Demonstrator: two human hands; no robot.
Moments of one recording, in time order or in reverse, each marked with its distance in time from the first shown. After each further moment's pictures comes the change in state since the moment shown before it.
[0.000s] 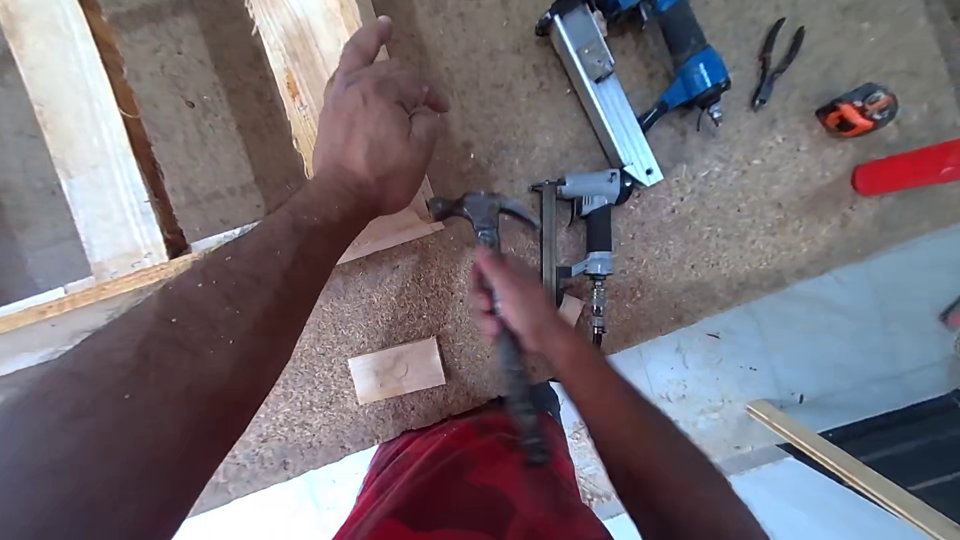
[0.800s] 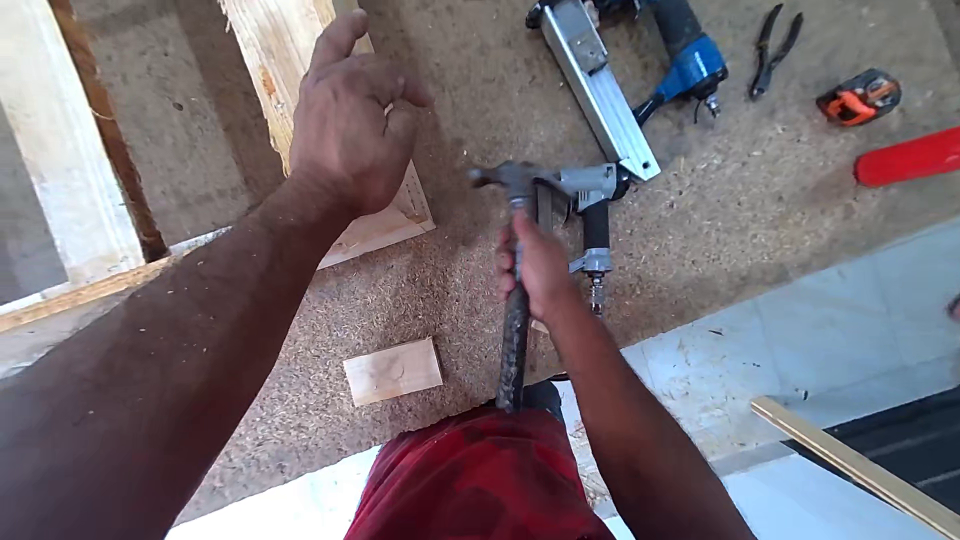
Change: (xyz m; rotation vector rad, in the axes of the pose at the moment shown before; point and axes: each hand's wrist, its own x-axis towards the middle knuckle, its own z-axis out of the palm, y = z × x) left_hand -0.001 -0.003 -0.004 0.009 -0.004 -0.038; right_hand 0.038 -0.003 -0.026 0.069 0.168 -0.046
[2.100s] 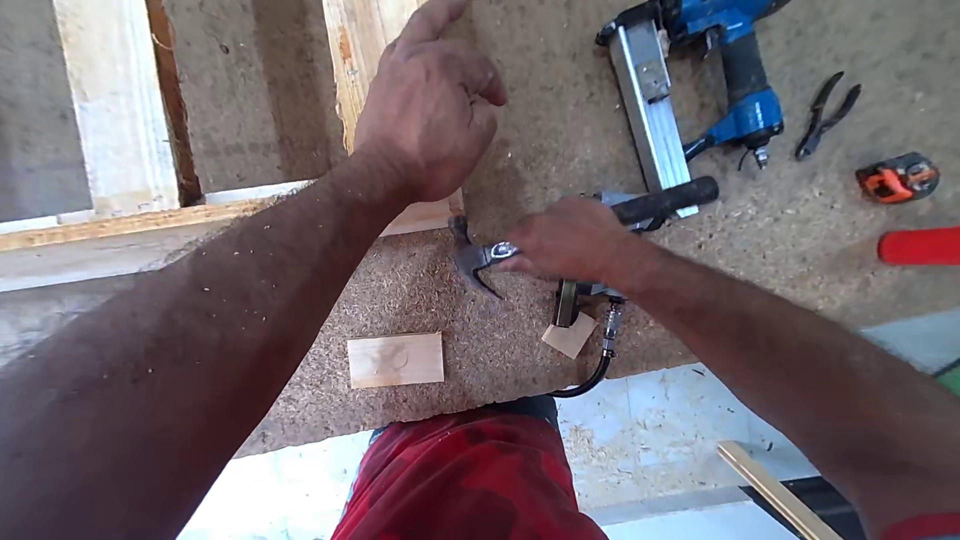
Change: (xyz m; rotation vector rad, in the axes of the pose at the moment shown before) left_hand -0.001 0.000 -0.001 -0.005 -0.011 -0.047; right_hand 0.039 -0.070 0.010 -2.224 -0.651 -0.821
